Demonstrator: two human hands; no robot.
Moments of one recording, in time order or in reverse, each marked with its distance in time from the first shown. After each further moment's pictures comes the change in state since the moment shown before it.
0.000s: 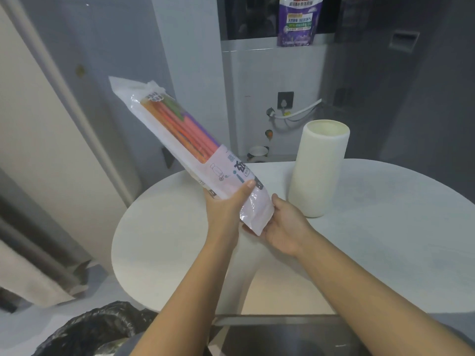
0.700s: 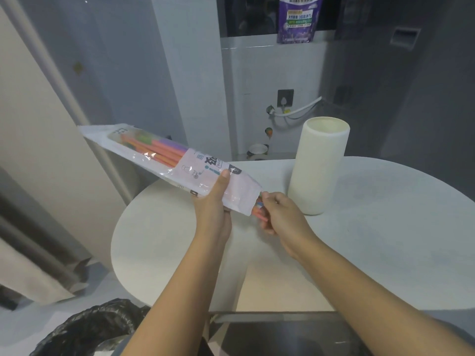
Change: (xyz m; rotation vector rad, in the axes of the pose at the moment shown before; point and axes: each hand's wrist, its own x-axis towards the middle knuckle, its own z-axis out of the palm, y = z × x) left_hand 0.008 0.007 -0.009 -0.280 0.106 -0.071; right_hand -0.008 0.007 0.004 -0.702 0.253 -0.355
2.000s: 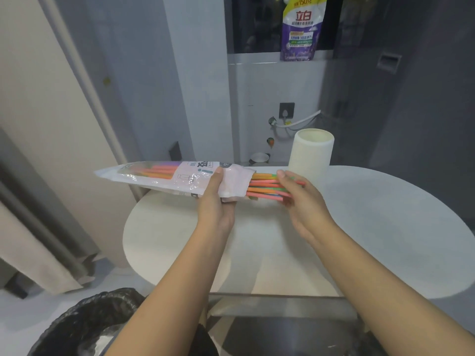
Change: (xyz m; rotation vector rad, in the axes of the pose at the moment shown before) left_hand -0.028 0.026 0.022 -0.253 0.078 -0.154; right_hand -0.018 -0.031 -0.040 0.430 0.014 -0.158
